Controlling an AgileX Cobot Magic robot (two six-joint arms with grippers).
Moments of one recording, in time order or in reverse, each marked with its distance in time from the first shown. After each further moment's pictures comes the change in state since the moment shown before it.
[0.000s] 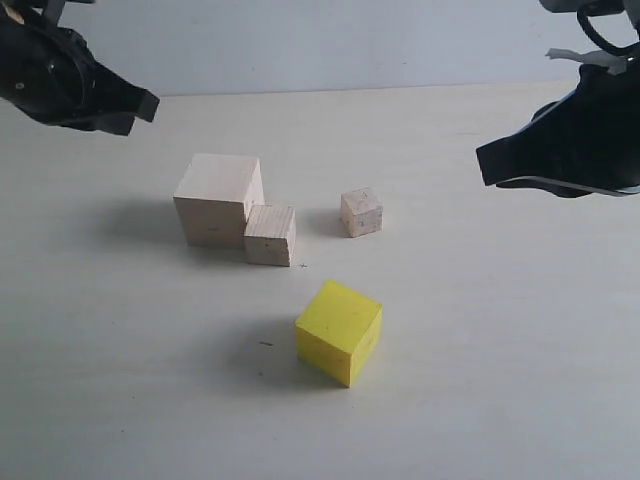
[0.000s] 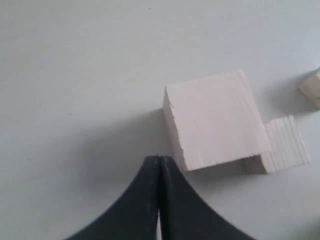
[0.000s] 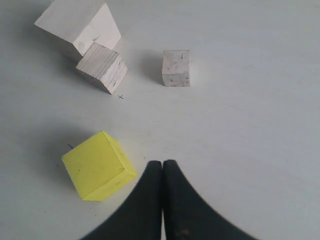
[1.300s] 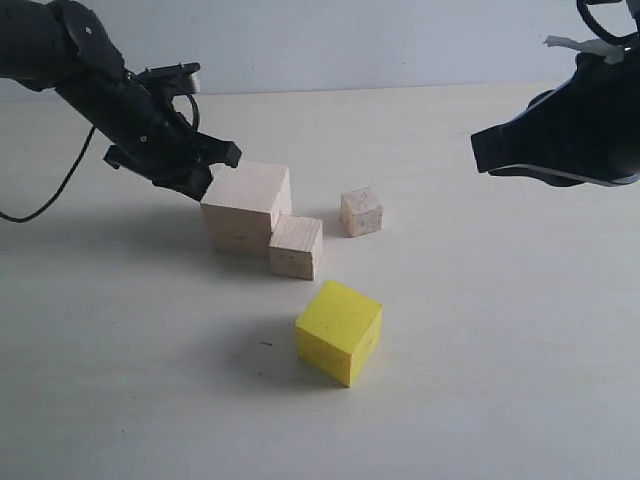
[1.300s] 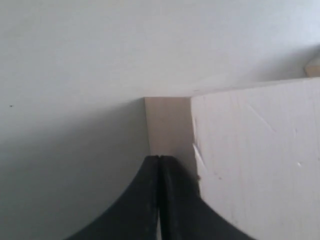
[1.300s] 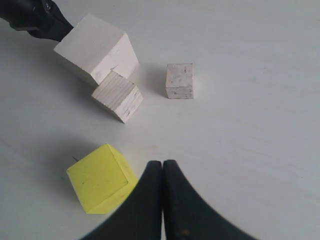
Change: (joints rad) left arm -0.018 0.475 -0.288 -0.280 0.162 0.112; right arm 0.000 0.004 0.000 0.024 -0.044 -0.012
